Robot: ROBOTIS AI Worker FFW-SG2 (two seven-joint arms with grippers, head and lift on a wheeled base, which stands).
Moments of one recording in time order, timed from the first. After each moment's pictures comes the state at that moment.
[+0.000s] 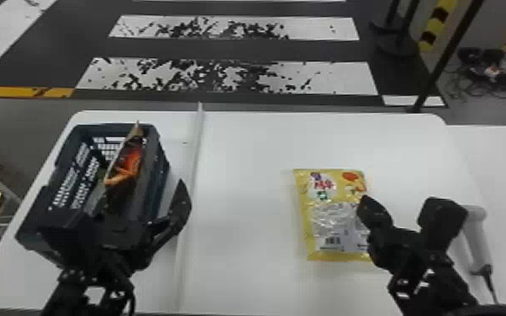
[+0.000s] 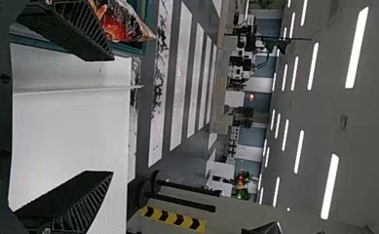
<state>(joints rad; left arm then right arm) 0.63 0.19 -0.02 -2.12 0.23 0.07 -0.03 0.43 -0.16 0.08 -1.90 -0.37 0.32 -0.12</state>
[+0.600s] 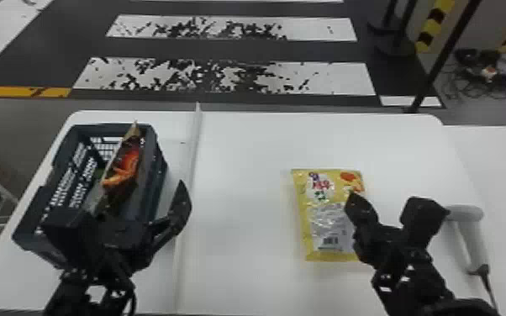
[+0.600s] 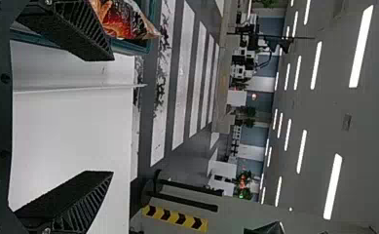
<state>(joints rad) 0.61 0.19 -0.03 -2.09 0.23 0.07 -0.03 0.38 -0.14 0.13 -1.79 -0.36 0.23 -0.12</state>
